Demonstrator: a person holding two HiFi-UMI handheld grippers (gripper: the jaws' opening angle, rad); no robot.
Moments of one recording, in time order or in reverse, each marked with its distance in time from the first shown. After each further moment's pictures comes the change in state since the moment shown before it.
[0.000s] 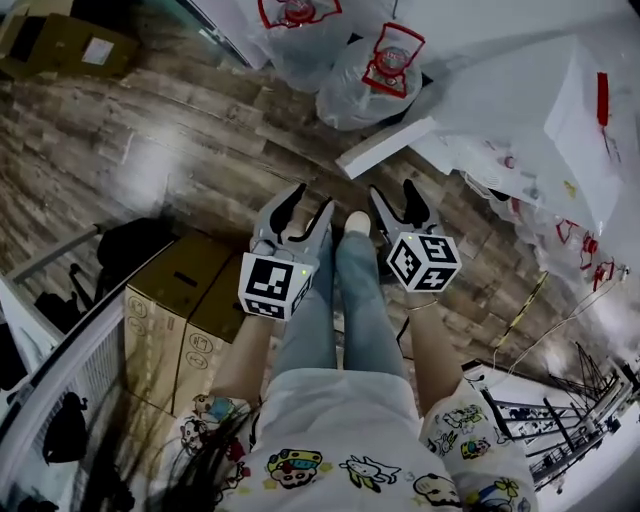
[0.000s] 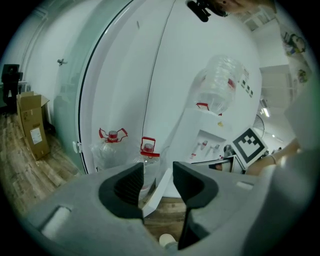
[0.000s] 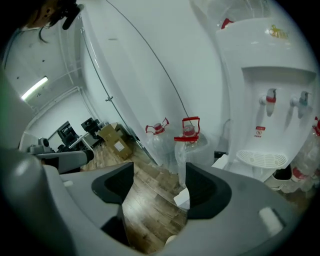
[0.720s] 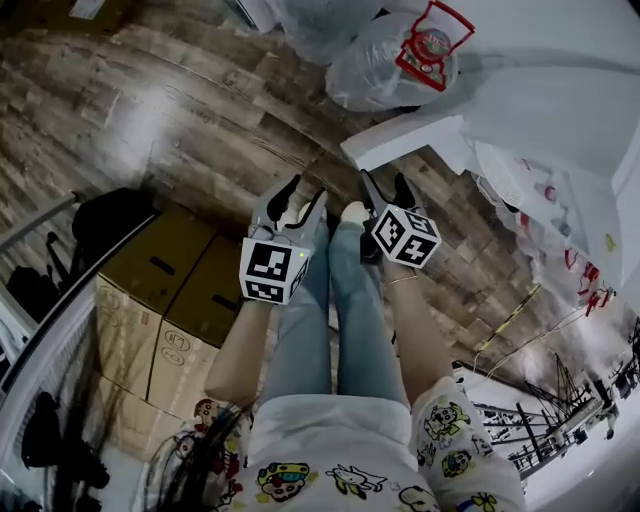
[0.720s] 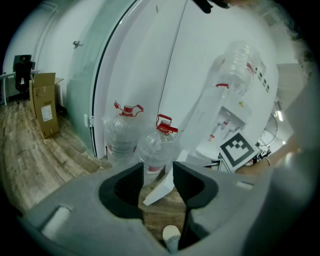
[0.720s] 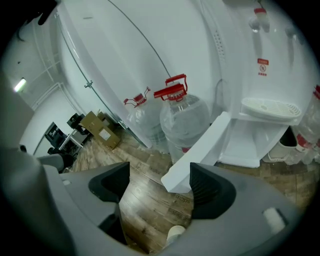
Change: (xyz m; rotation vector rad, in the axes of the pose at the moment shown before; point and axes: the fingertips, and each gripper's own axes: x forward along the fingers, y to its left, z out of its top) left arm 0.051 0.061 -0.118 -0.106 0.095 0.096; right arm 0.115 -0.056 -0.119 0.133 0.165 -0.089
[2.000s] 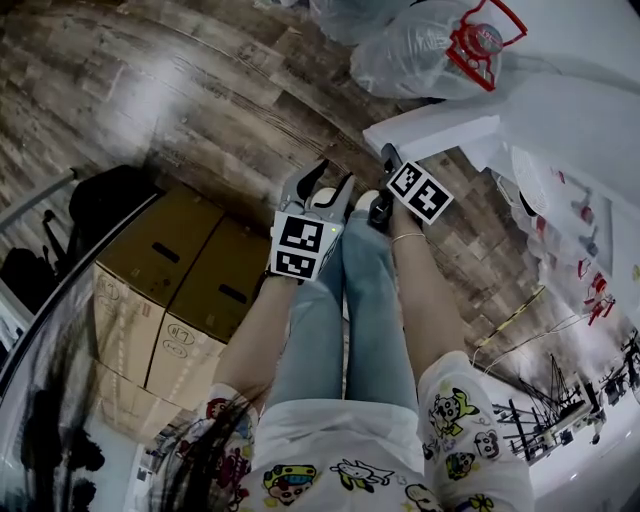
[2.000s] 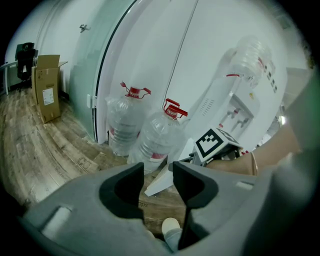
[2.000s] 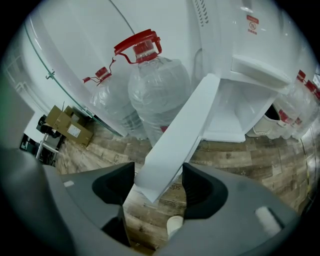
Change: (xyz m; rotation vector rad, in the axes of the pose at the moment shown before) left arm 0.039 0.030 -0.060 -0.073 0.092 0.002; right arm 0.087 -0.047 -0.053 0.181 0.166 -0.249
